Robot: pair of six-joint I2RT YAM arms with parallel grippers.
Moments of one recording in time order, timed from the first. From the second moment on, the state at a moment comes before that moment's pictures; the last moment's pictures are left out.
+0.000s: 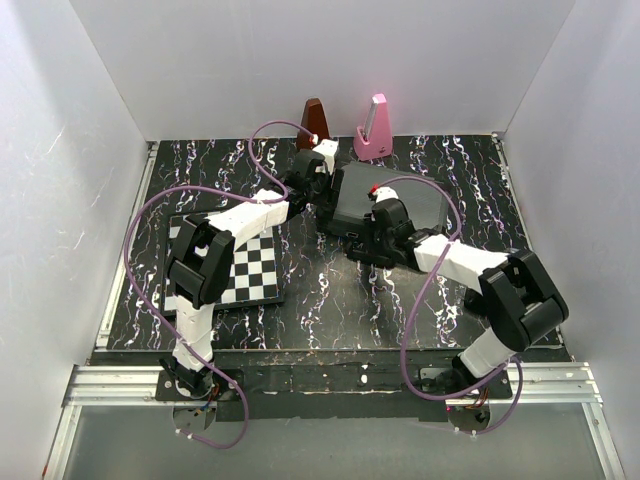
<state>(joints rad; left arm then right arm) -0.59 2.01 1.53 -0.13 -0.07 -0.13 0.60 1.56 0.87 -0.05 0.12 0.35</state>
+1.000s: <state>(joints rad) -0.59 2.01 1.53 -0.13 -0.07 -0.13 0.69 1.69 0.93 -0.08 0.37 0.35</state>
